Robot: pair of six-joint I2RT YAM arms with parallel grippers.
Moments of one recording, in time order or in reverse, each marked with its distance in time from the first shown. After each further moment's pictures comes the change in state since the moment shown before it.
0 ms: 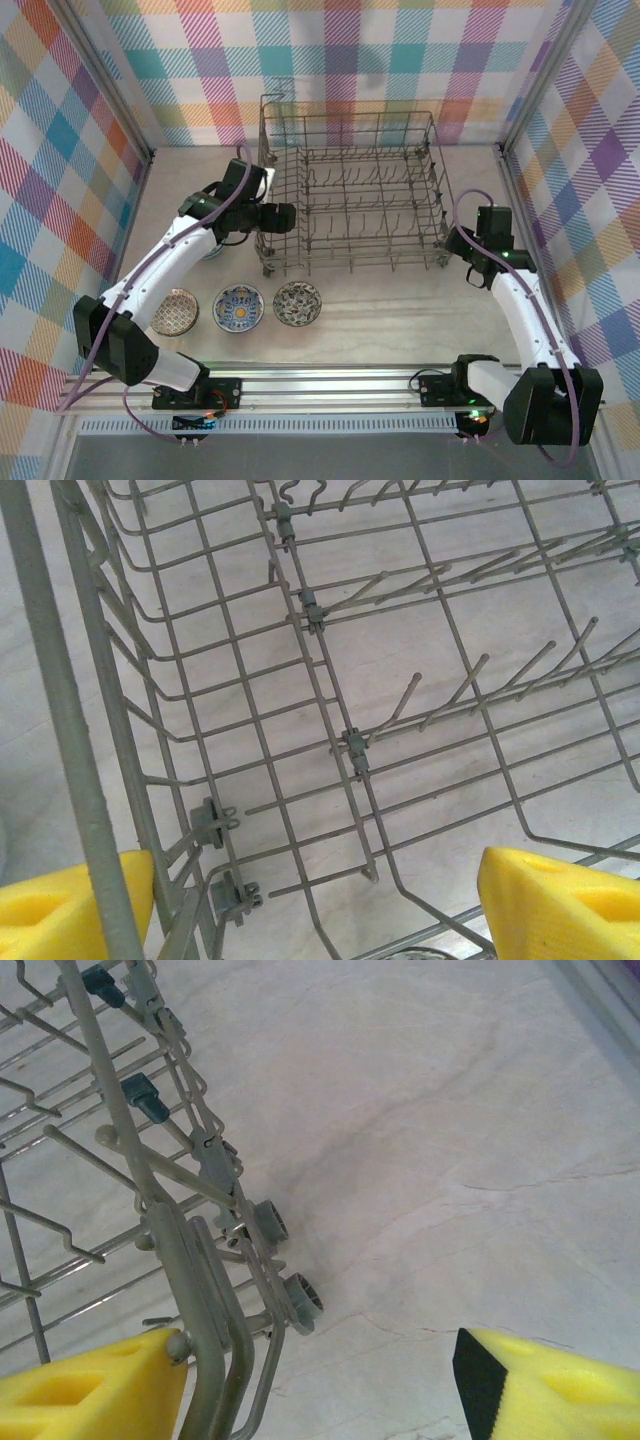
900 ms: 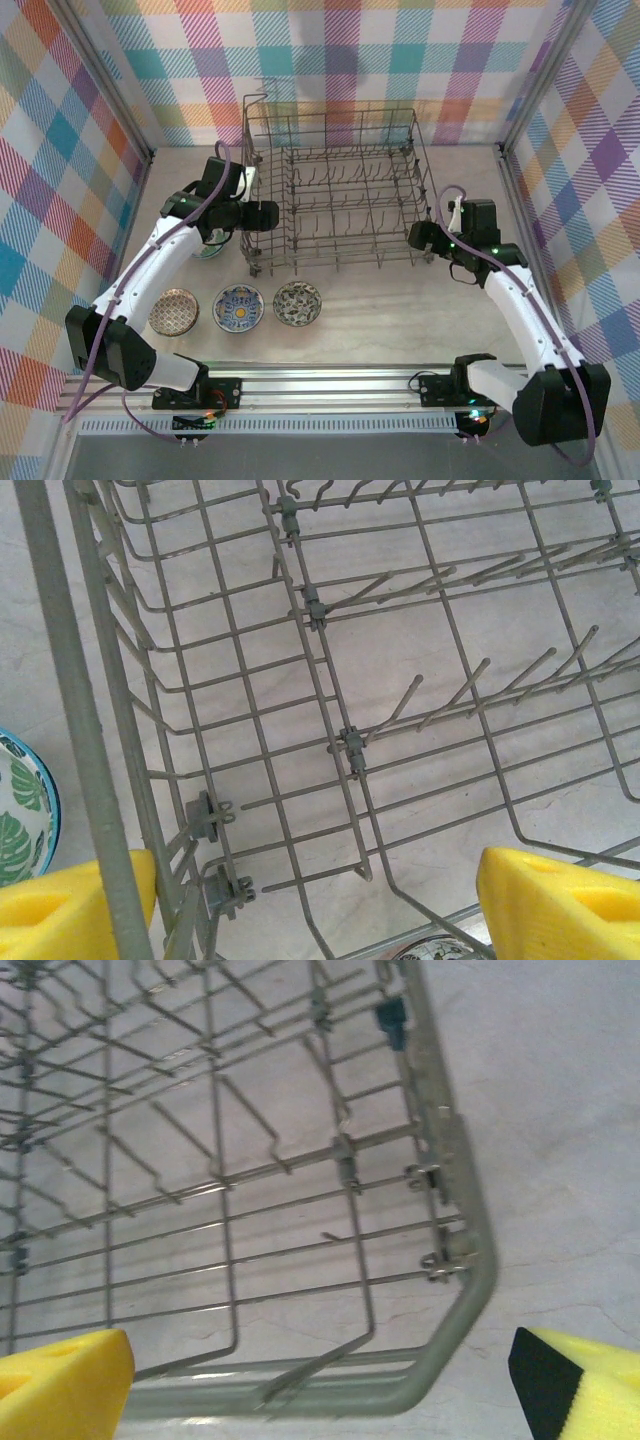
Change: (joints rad) left arm 0.119 -0.046 -0.024 -0.039 0.053 0.029; right arm 0.146 0.033 0.059 0.000 -0.270 -0.005
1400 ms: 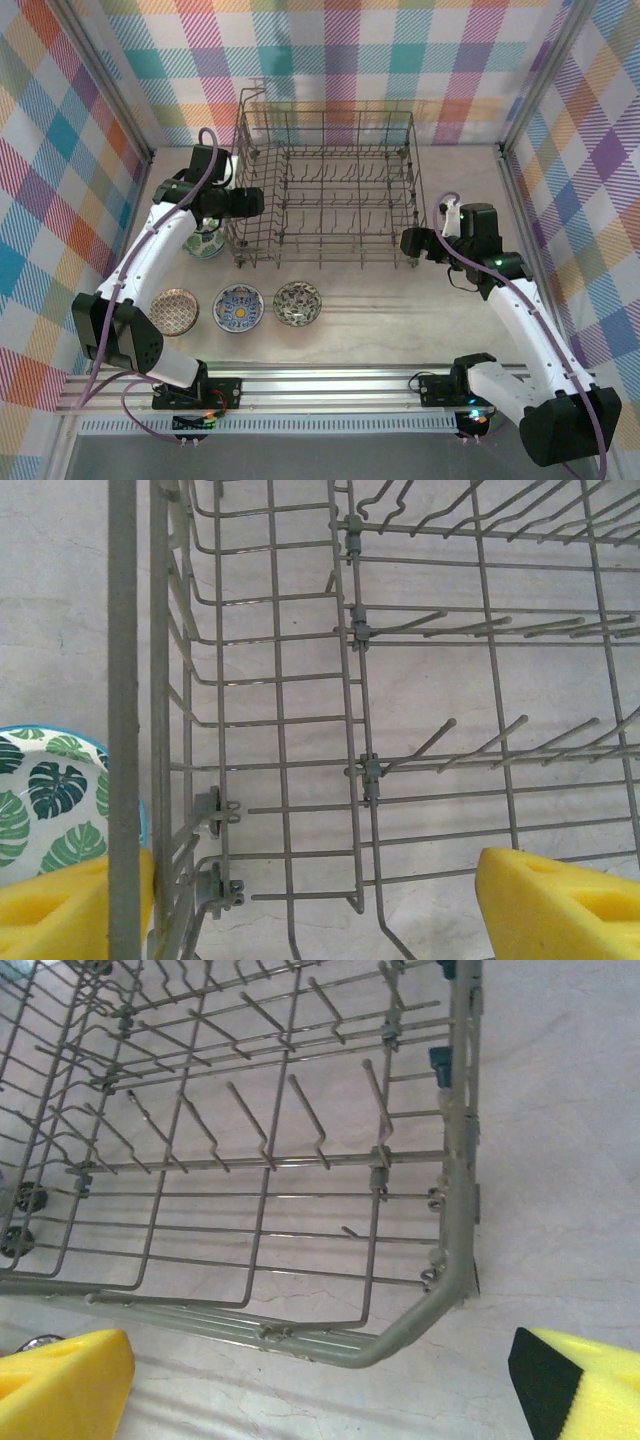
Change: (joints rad) left arm 0.106 0.078 0.081 -0.020 -0.020 0.001; right arm 0.076 -0.114 -0.001 -0.027 -0.078 -0.055
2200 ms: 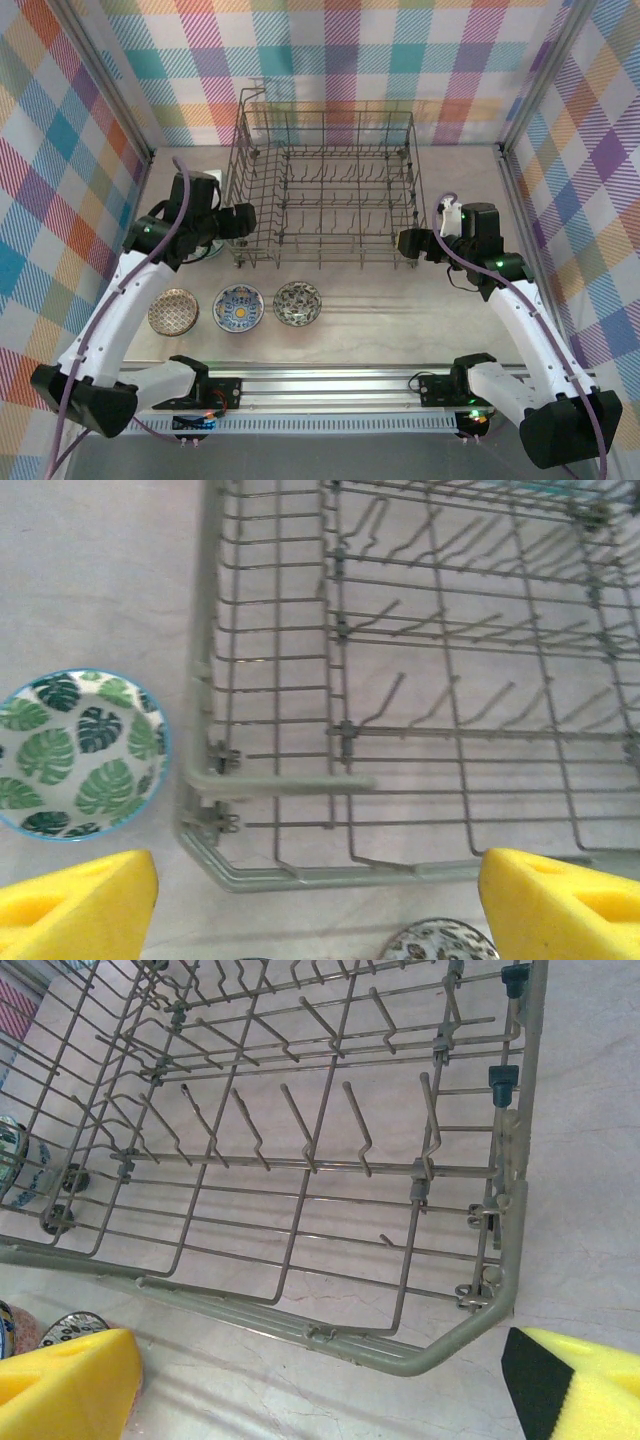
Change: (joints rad) left arm -0.072 -0.309 -0.116 -0.068 -0.139 -0.111; right arm 0.001 -0.013 0.000 0.024 -0.088 -0.053
